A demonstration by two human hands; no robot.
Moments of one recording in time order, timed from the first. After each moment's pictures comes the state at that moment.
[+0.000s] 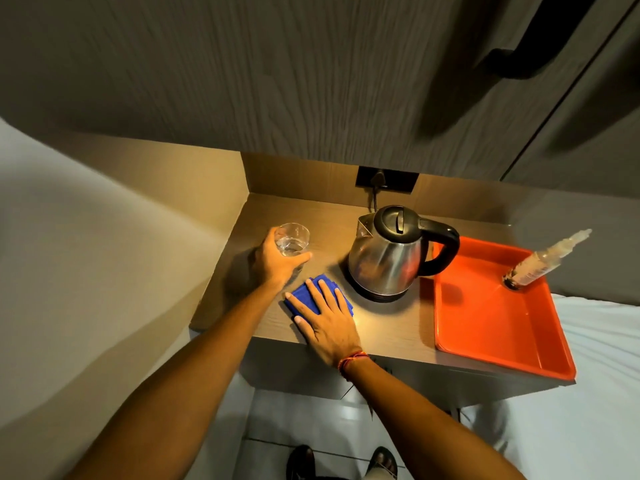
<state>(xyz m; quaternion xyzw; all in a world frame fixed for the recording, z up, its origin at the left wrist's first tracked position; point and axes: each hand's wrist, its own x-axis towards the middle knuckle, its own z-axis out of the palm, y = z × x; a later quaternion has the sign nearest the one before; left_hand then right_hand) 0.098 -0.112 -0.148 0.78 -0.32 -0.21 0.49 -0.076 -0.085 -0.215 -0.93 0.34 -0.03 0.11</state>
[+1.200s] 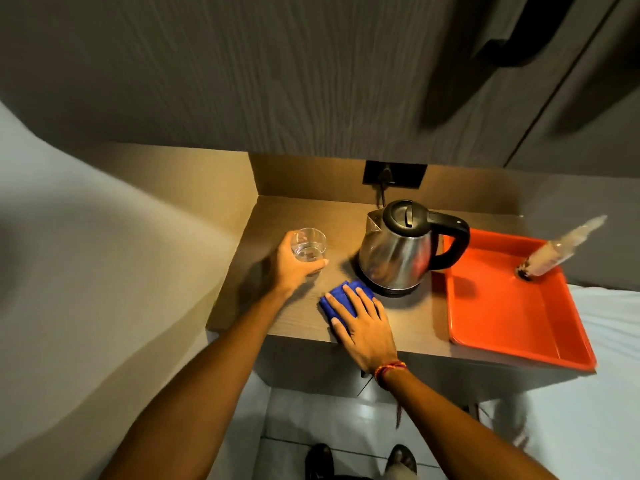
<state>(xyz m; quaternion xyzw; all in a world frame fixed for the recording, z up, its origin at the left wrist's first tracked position) 0.093 -0.093 -0.140 0.77 -0.38 -0.24 0.46 -0.119 -0.081 -0.215 -0.90 0.41 -0.05 0.12</state>
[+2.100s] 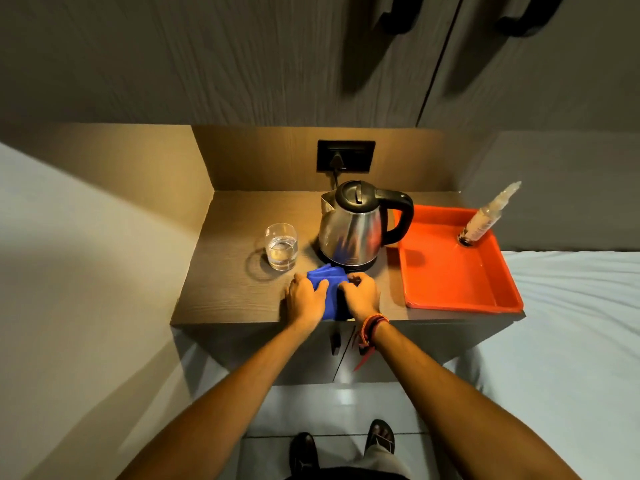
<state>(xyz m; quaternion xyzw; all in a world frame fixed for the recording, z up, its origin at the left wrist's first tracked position) -0.036 -0.052 -0.163 0.83 -0.35 -0.30 0.32 -0.142 -0.097 -0.171 -0.50 0.67 -0.27 0.48</state>
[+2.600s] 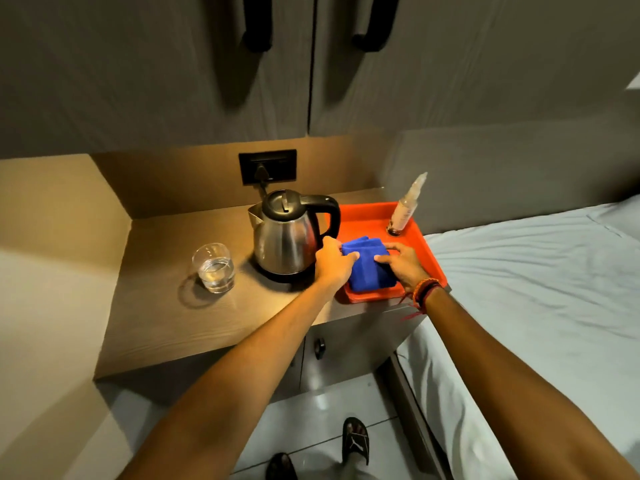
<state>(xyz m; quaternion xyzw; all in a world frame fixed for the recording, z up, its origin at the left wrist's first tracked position) -0.166 -0.139 -0.099 0.67 -0.46 -0.44 0.38 -0.320 -0.158 -0.099 -0.43 0.69 -0.34 0.47</state>
